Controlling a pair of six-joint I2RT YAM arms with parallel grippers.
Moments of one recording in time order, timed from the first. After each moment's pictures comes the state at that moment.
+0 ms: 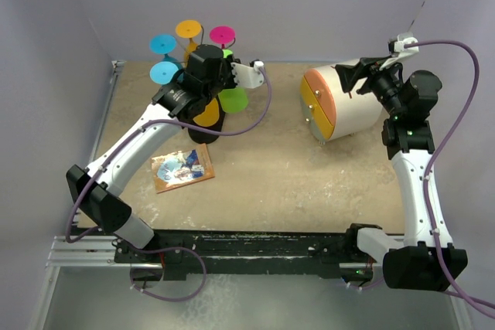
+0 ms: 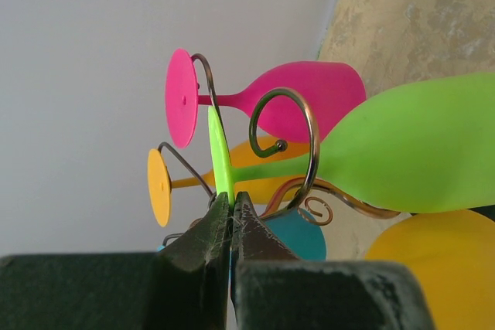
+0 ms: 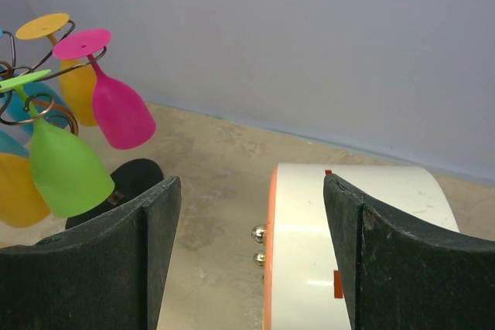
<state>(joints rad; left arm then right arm) -0.64 1.57 1.67 -0.46 -0.28 1.08 -0.08 1.09 1.17 0.01 -0.46 0.14</state>
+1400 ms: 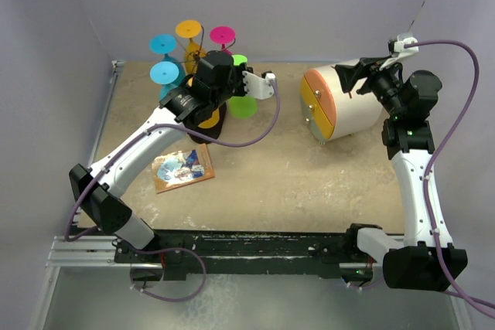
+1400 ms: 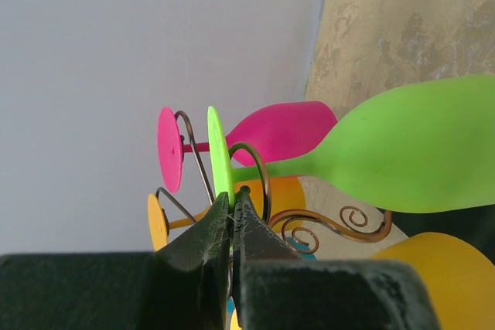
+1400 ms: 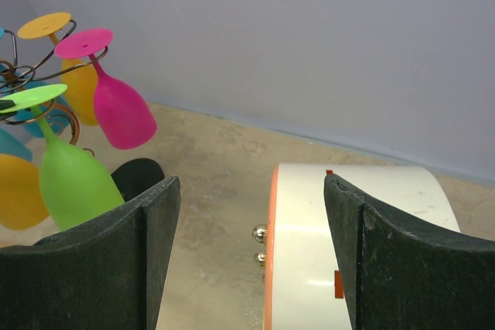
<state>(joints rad) -0.71 1.56 1.66 -0.46 -0.23 1.12 -0.08 1.09 1.17 0.01 -0.47 0.14</state>
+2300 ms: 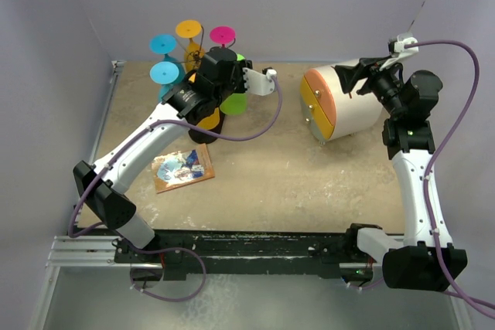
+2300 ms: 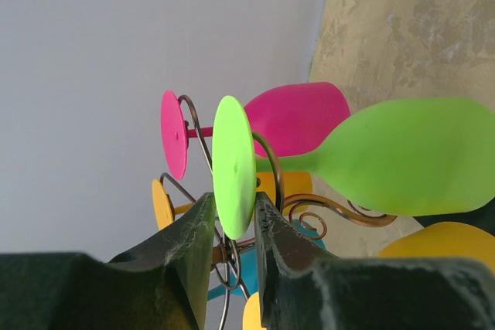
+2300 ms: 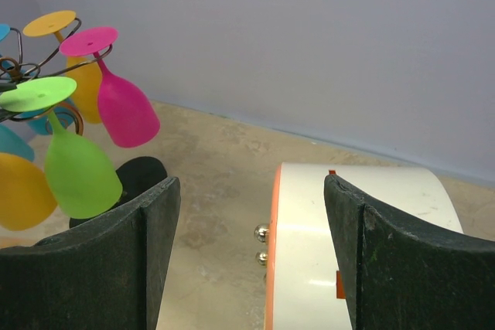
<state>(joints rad) -0.71 1.61 1.72 -0.52 -0.31 1.13 -0.08 1.09 1.17 0.01 -0.49 0.14</state>
